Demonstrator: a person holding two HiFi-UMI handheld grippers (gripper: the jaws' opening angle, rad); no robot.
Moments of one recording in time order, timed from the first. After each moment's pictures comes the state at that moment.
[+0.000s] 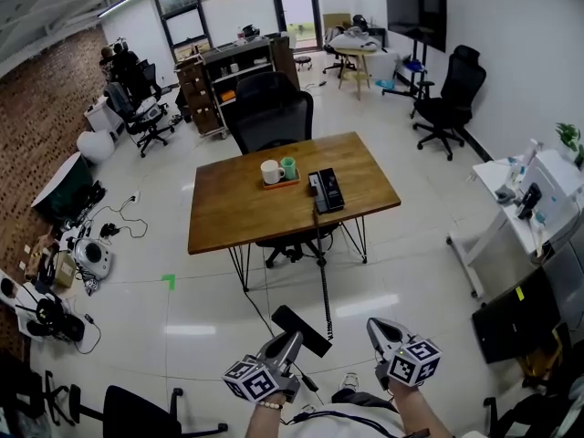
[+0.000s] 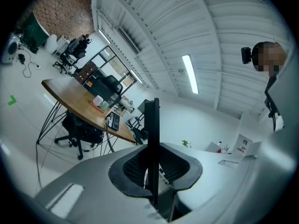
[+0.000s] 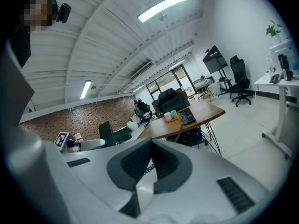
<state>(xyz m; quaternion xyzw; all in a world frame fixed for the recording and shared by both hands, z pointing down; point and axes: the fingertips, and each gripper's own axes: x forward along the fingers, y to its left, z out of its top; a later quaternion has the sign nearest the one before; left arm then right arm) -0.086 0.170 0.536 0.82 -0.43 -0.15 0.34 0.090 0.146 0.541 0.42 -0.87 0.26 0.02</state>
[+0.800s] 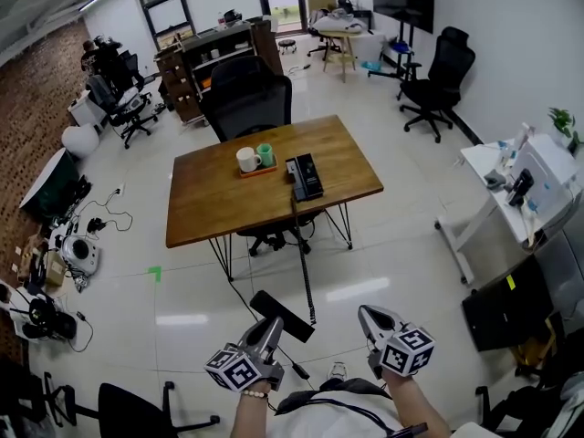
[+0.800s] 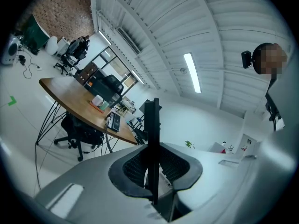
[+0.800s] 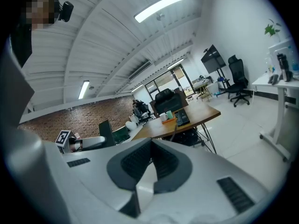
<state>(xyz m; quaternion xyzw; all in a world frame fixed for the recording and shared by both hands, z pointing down) -0.068 0.136 0.541 0.82 -0.44 -0.15 0.34 0.130 0.121 0.550 0.42 -0.87 0.26 0.03</state>
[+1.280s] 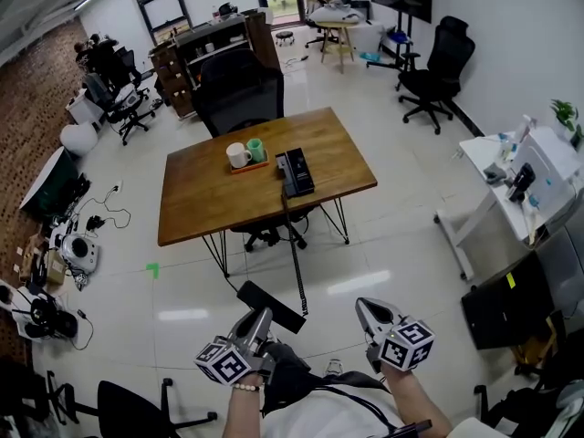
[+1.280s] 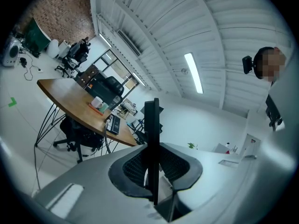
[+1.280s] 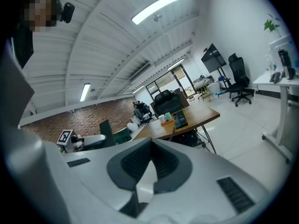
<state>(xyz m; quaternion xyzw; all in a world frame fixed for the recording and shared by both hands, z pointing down) -0.055 0.109 0.534 0.81 -0.46 -0.16 0.33 0.158 0.096 0.552 0.41 -0.87 0.26 0.02</state>
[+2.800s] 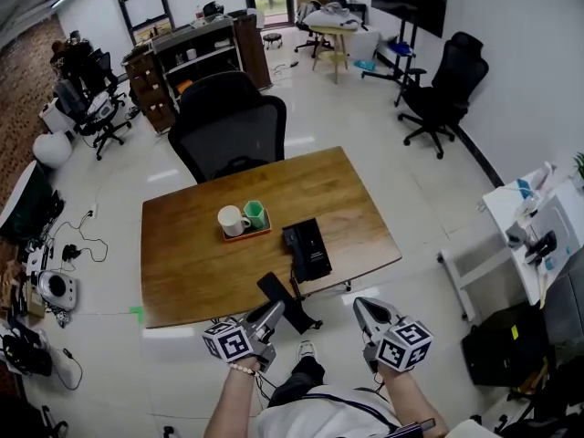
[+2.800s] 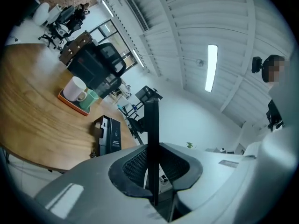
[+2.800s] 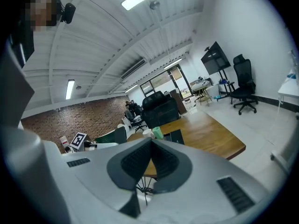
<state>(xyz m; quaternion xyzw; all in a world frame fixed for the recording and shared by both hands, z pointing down) -0.090 -0.240 0.580 0.84 -0.34 -0.11 0.41 0.089 -0.220 0.535 0.44 -0.86 0.25 0.03</state>
